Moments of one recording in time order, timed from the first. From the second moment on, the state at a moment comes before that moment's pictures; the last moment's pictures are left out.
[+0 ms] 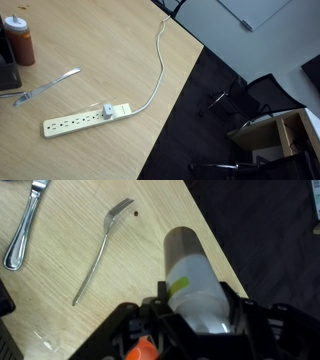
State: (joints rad) arm 0.13 0.37 0.32 -2.08 0.36 2.21 -0.60
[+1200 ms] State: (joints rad) arm 0.24 0.52 0.36 -2.11 0.13 2.68 -0.51
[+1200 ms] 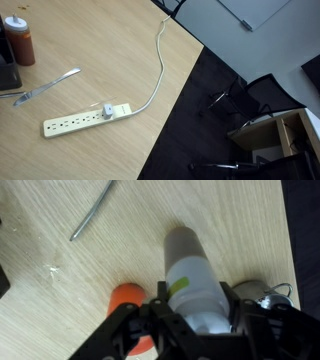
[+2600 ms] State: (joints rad) arm 0.20 0.39 0.36 -2.00 0.11 2.42 -0.30
